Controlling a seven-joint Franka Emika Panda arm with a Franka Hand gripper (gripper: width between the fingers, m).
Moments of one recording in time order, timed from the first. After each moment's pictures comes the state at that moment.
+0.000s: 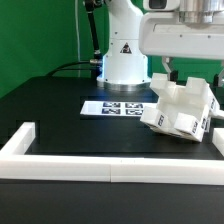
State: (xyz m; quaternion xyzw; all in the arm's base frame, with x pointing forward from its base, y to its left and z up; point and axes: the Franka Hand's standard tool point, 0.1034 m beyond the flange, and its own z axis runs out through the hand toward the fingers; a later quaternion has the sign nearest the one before) arm 0.539 0.090 0.127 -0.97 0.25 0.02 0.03
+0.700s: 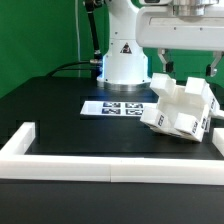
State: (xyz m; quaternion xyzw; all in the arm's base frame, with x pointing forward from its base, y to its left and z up) arm 0.503 0.087 0.132 -0.96 0.26 0.04 0.03
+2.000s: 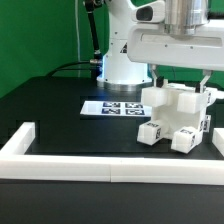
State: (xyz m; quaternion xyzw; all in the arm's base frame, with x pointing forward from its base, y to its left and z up) arm 0.506 0.072 0.100 -0.97 0.24 0.04 0.01
